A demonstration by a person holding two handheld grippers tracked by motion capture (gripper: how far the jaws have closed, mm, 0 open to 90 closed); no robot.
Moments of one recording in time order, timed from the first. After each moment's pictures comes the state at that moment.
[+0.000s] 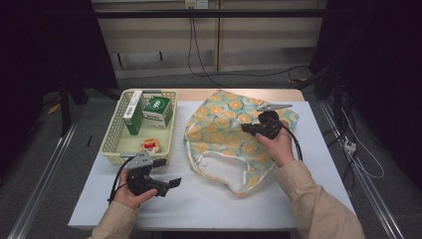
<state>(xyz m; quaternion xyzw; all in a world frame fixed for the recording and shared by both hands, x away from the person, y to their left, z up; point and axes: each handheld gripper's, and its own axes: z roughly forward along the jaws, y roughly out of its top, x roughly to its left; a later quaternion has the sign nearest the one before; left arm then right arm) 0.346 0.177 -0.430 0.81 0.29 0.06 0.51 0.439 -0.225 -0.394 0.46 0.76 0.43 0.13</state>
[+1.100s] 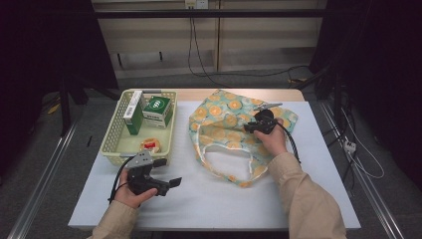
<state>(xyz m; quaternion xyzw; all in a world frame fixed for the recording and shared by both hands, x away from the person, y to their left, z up) 0.348 0.177 -0.432 0.81 0.29 0.05 0.51 0.496 -0.240 -0.452 0.49 0.78 0.36 0.16</state>
